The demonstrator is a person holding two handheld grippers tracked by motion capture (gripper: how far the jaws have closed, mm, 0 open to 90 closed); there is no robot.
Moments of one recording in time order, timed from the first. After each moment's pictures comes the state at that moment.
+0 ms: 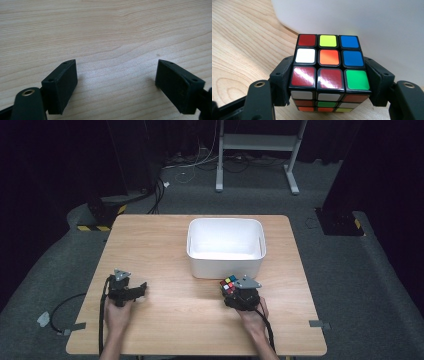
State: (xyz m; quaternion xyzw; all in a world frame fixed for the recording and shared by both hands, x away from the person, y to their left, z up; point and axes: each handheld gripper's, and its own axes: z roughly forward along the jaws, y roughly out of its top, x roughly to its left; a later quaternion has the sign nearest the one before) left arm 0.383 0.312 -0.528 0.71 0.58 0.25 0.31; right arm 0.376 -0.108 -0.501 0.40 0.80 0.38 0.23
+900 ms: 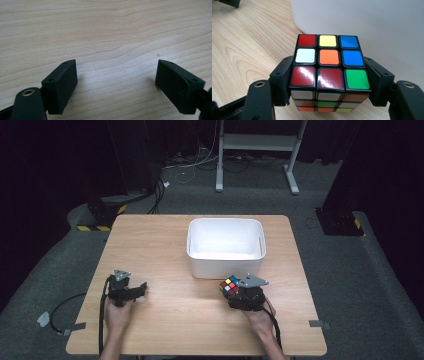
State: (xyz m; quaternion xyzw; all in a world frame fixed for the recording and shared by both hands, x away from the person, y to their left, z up) left arm 0.383 0.312 -0.528 0.71 0.58 0.25 0.31; right arm 0.371 -0.121 -0.479 0.36 0.82 0.40 0.19
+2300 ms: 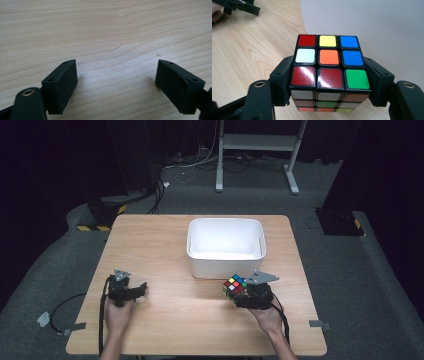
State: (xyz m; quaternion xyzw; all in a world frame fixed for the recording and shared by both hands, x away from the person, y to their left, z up) left arm 0.383 0.312 -0.528 0.71 0.58 0.25 0.31; right arm 0.369 -0.140 -0.452 0.33 0.83 0.42 0.15
